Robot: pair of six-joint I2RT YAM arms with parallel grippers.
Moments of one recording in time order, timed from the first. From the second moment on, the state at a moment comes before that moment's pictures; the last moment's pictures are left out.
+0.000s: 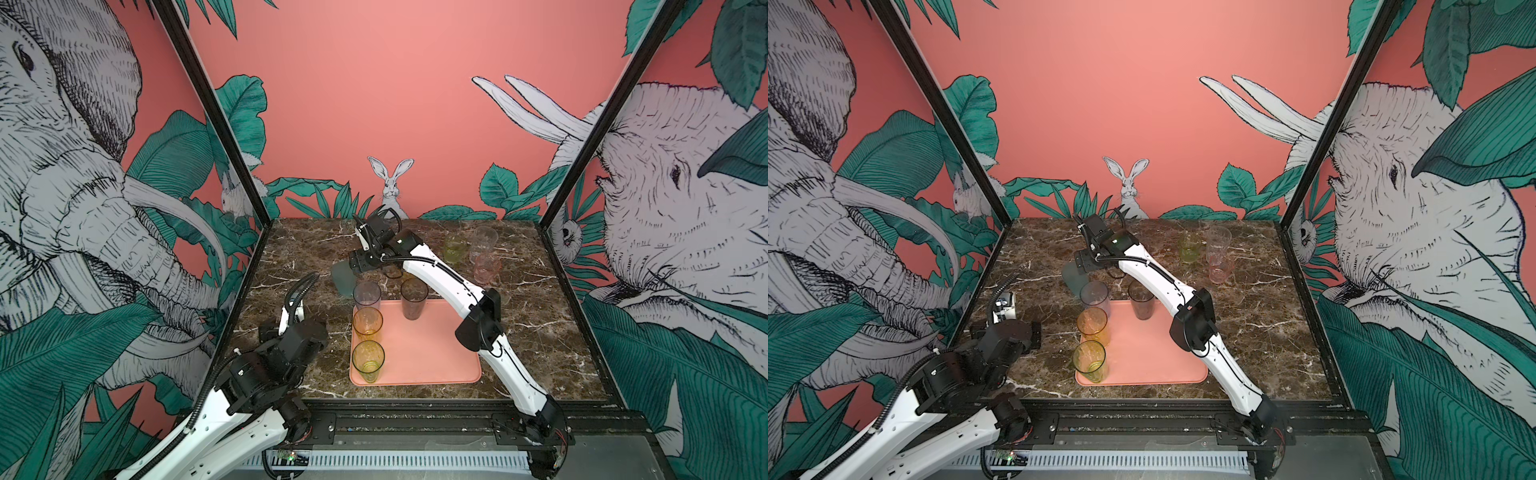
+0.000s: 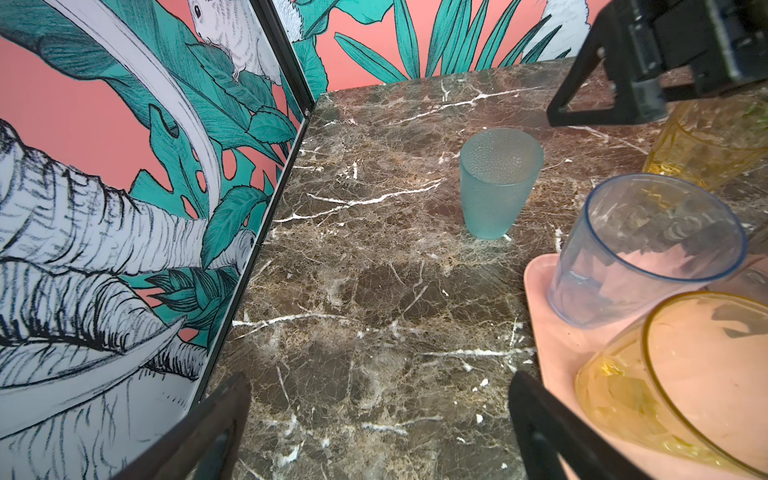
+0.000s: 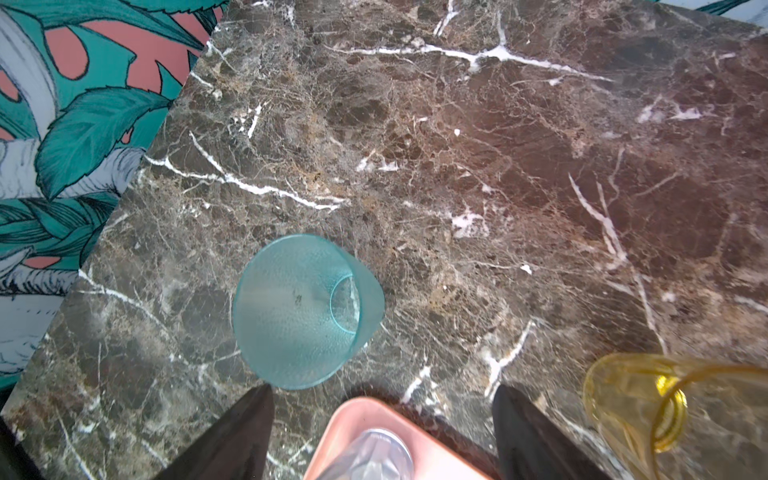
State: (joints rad) left arm -0.84 0.57 0.80 -1.07 -0.85 -0.48; right arm 0.84 2.50 2.65 -1.02 0.00 0.39
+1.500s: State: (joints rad) left arm -0.84 0.57 0.80 -1.07 -0.86 -0.50; right arm 0.84 2.62 2.67 -0.92 -0.01 0.48
